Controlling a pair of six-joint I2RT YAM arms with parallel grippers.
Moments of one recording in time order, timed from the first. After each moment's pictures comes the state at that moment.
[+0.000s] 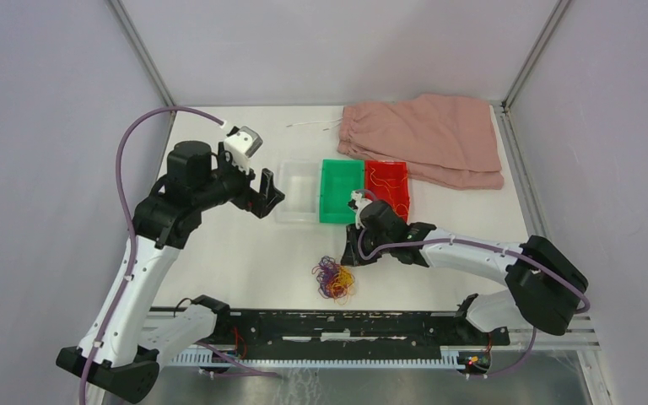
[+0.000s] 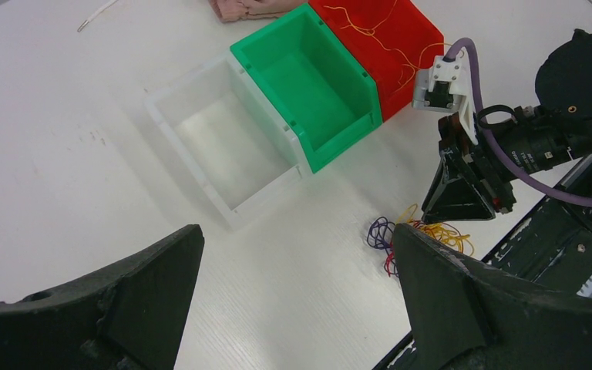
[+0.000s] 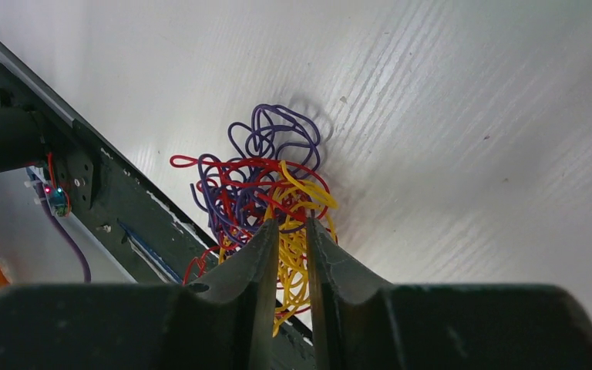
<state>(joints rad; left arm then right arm) -0.35 0.96 1.24 -0.78 0.35 0.10 0.88 1.38 0.70 -0.15 -0.21 0.64</state>
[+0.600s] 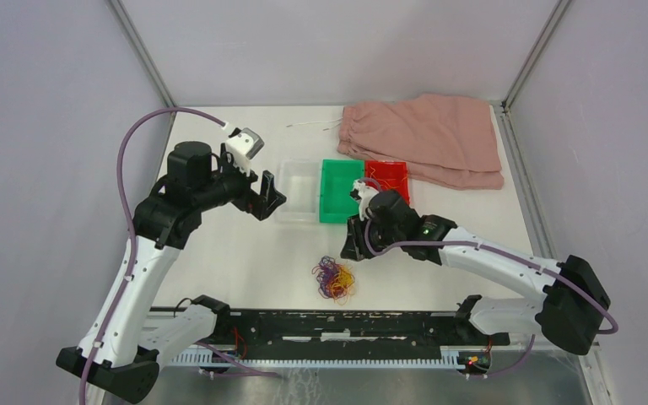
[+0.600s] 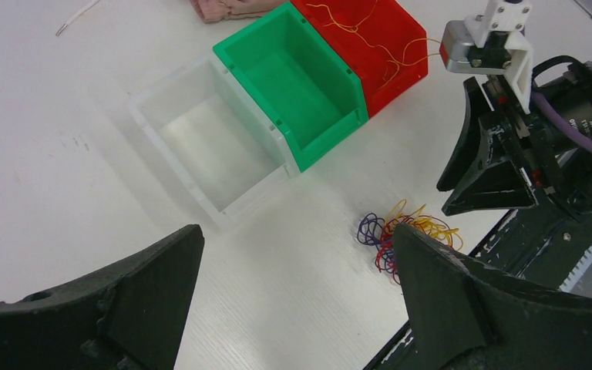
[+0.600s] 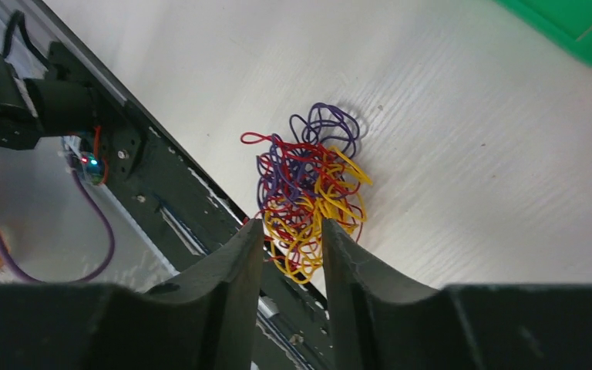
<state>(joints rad) -0.35 0.96 1.24 -0.78 0.38 0.11 0.88 1.23 0.81 -0.32 -0.23 0.55</state>
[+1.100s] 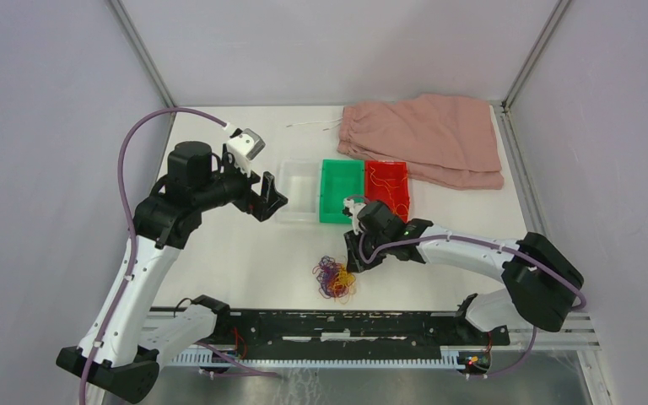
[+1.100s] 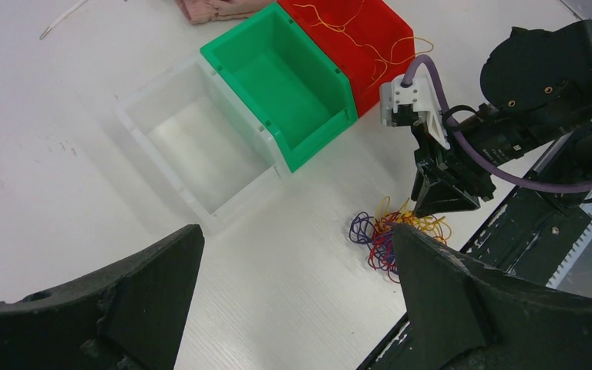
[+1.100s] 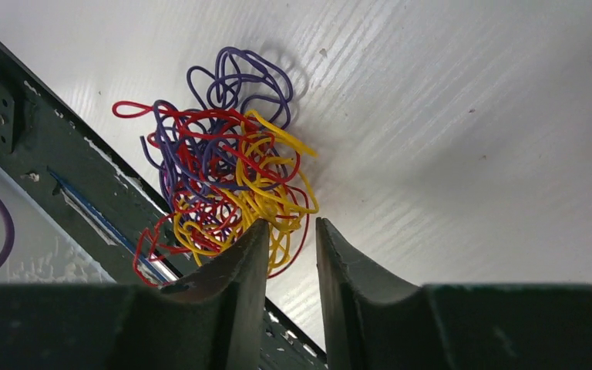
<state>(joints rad) -0.35 0.96 1.24 -0.79 0.42 0.11 0.88 1.40 0.74 -0.30 -0.24 0.46</state>
